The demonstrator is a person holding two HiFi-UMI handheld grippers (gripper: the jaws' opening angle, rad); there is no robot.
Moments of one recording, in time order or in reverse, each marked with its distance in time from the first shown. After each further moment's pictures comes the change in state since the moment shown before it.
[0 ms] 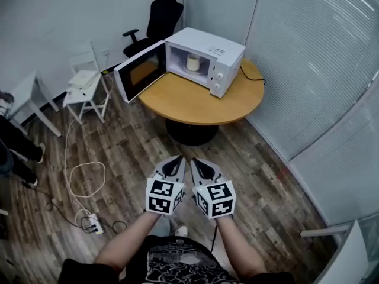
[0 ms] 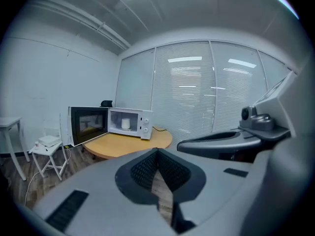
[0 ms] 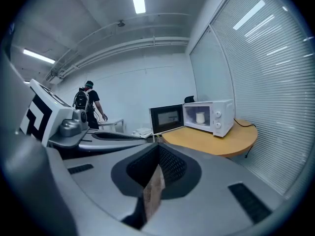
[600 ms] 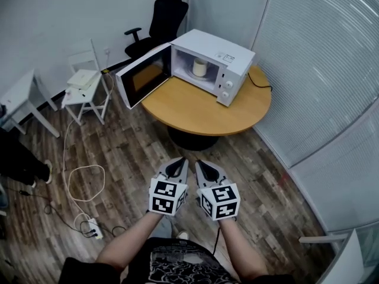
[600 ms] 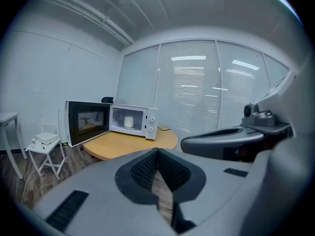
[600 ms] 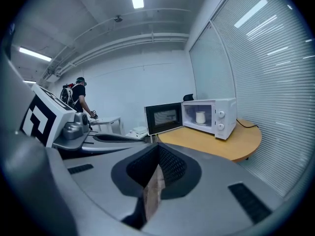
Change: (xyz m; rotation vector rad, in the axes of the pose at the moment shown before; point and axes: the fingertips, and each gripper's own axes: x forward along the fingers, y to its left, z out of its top) left arm 0.050 0.055 0.005 -0.032 0.022 -0.008; right arm 0.065 -0.022 0.014 -0.002 0.026 -0.015
